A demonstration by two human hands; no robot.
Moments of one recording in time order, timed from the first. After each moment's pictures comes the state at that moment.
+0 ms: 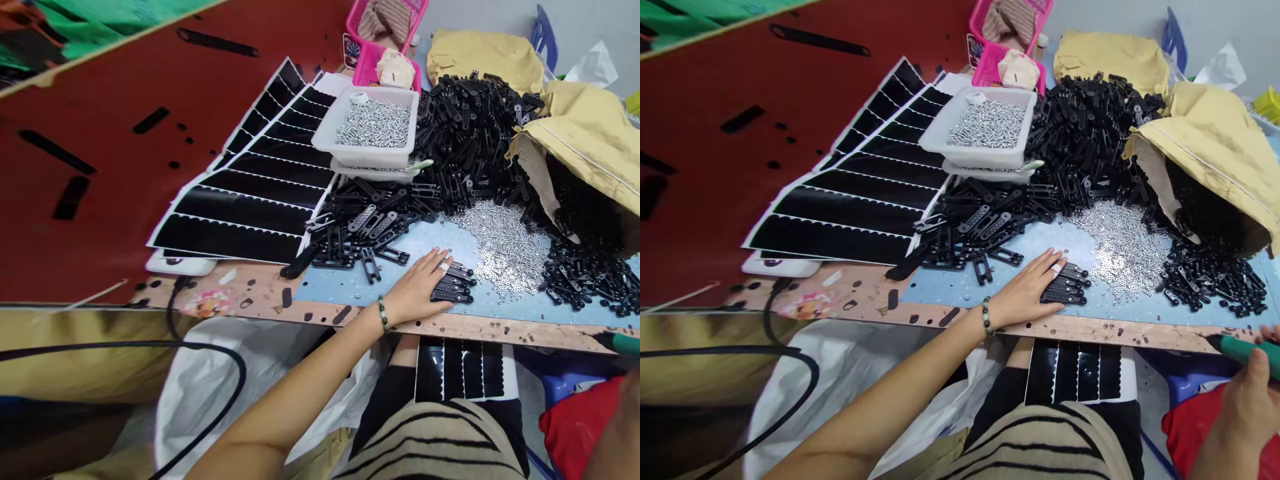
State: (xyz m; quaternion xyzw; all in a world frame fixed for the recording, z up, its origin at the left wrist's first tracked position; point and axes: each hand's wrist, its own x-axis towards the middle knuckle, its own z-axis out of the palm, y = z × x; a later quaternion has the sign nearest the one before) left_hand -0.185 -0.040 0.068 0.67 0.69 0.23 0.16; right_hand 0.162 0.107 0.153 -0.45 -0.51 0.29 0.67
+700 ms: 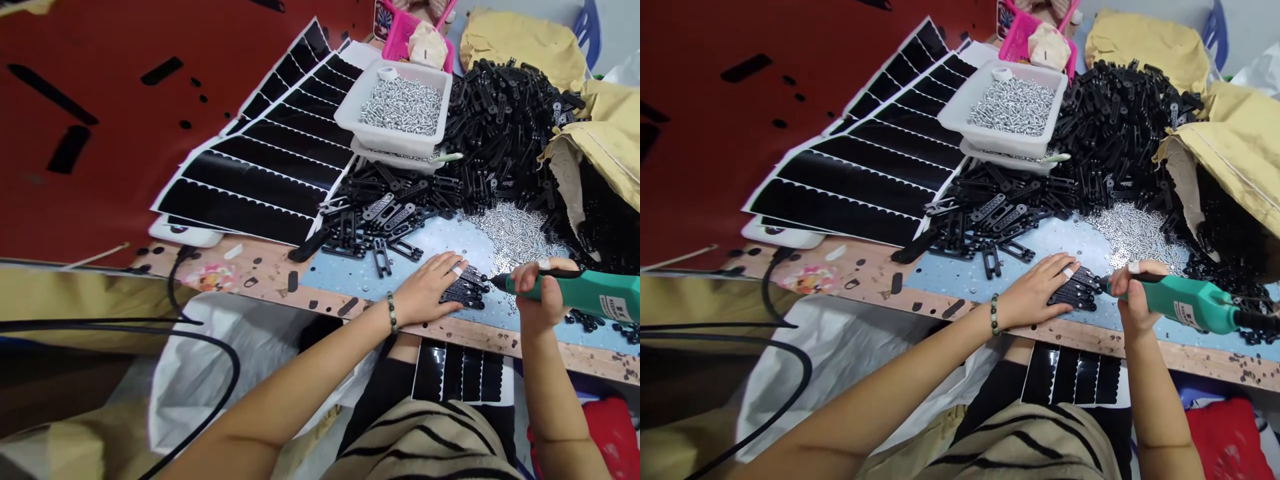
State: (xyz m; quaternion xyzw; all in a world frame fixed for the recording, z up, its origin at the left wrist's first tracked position) left_hand -0.184 -0.042 0.058 0.67 0.67 0.28 0.13; right_hand -0.049 0.083 0.156 -0.12 -0.63 0.58 0.51
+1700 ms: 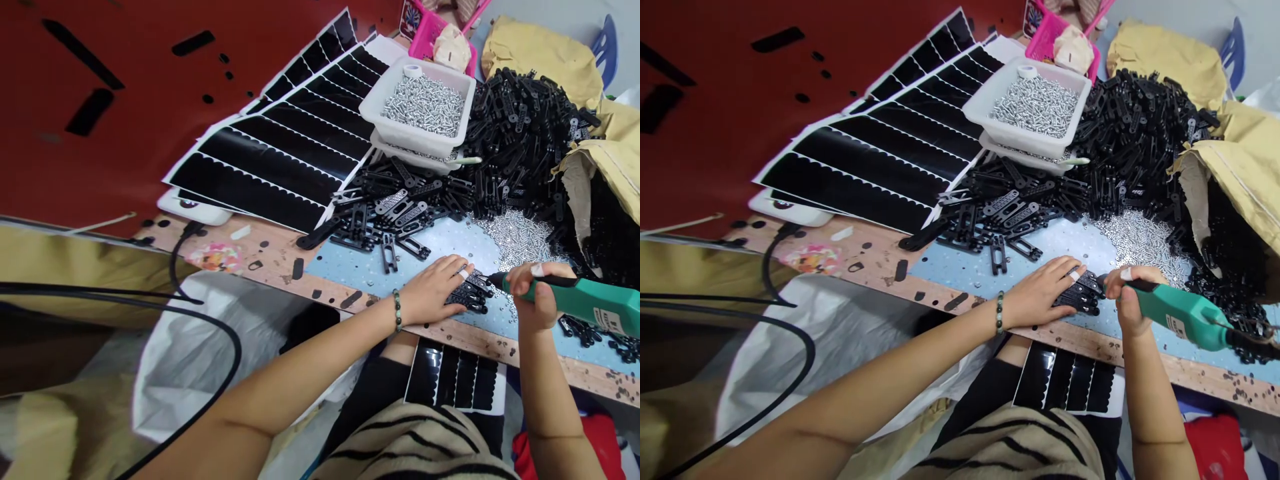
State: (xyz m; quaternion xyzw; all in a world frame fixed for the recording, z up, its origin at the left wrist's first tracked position) left_hand -0.181 -0.043 0.060 0.67 0.67 0.30 0.11; right_hand -0.065 0.085 0.156 -0.03 -0.67 0.58 0.46
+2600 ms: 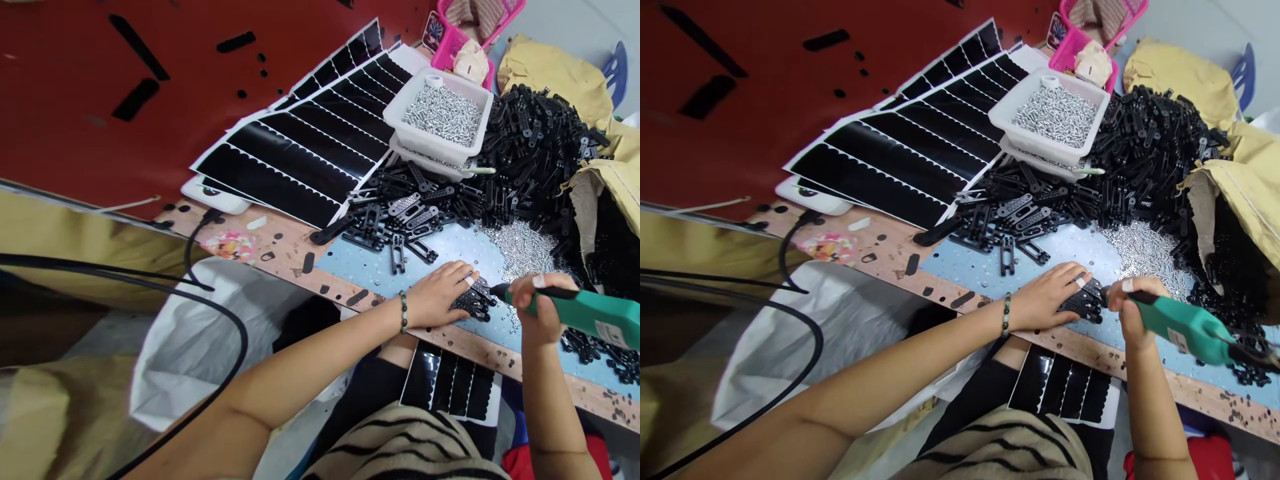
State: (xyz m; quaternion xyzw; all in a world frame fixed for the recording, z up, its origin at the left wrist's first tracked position) left_hand -0.180 -0.042 0.058 0.66 0.68 0.31 0.11; right_hand -0.063 0.084 0.156 -0.03 -0.71 0.57 0.42
